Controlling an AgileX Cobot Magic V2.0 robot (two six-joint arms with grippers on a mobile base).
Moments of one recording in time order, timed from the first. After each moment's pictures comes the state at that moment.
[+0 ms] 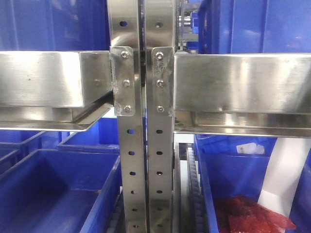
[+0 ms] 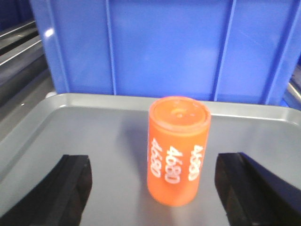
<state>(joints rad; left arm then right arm) -0.06 -0.01 0.03 -0.07 0.06 0.03 -0.04 1.06 -0.60 0.07 -0.09 -0.02</state>
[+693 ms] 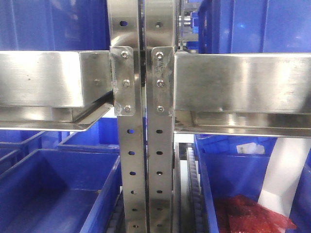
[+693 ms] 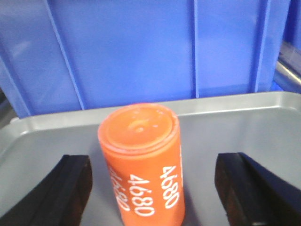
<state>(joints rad) -0.06 -0.01 0.03 -0.07 0.06 0.03 -0.09 1.22 -0.61 0.07 -0.25 0.11</state>
